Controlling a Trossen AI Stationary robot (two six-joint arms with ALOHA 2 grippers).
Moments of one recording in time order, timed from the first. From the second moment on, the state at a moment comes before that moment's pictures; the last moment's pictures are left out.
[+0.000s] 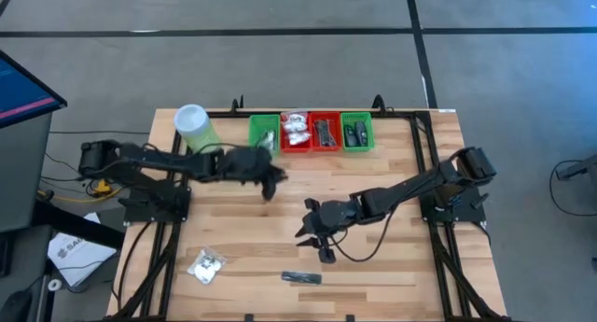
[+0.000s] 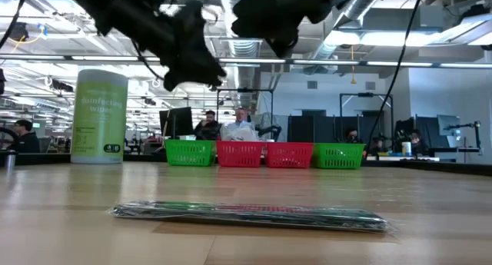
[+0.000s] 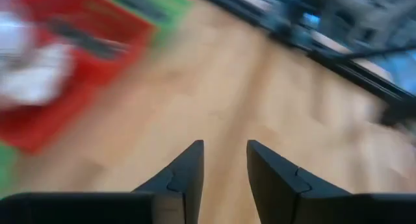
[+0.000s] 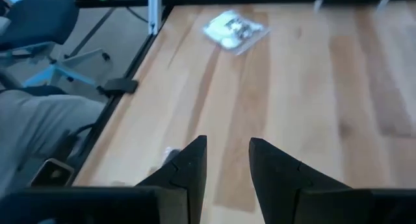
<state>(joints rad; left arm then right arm) 0.11 1.33 0.69 0.14 -0.09 -0.41 0.30 1.72 1.11 0.05 -0.05 0.16</state>
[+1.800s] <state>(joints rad) -0.59 1.83 0.69 0.62 -0.25 -0.56 0.60 2.07 1.24 -0.07 0.24 0.47</state>
